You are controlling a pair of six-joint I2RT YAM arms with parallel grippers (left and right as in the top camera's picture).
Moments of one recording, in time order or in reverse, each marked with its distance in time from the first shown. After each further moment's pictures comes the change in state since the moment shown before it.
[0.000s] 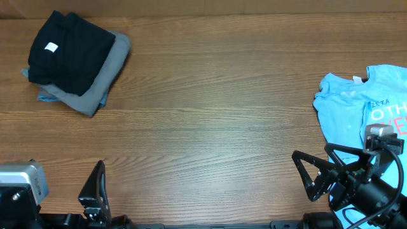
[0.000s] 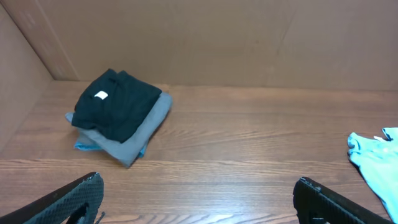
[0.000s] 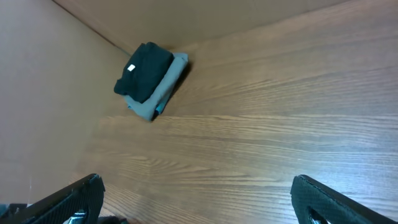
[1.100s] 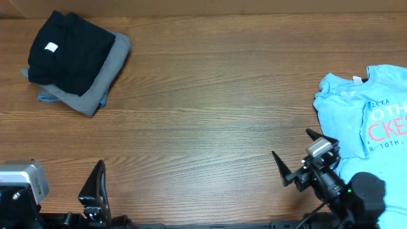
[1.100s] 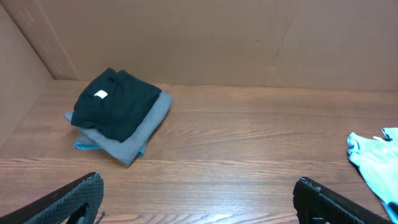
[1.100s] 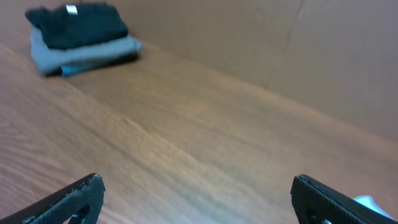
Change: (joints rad) left arm 0.000 0.000 -0.003 0.000 0.000 -0.003; right arm 0.000 -0.489 -0.996 0.747 0.071 -0.583
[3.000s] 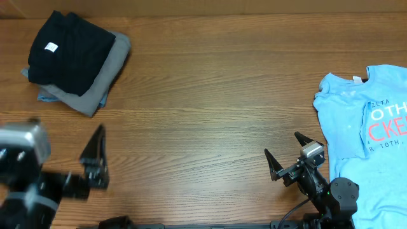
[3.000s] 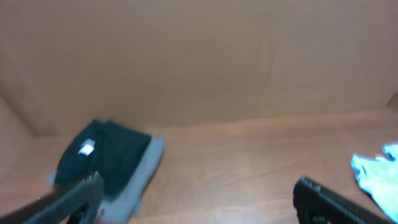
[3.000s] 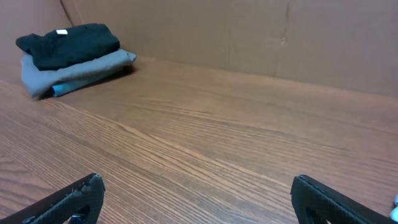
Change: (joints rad) left arm -0.108 -0.092 -0.373 0.450 -0.013 0.005; right arm 0.000 -0.216 -0.408 0.326 0.001 0.216
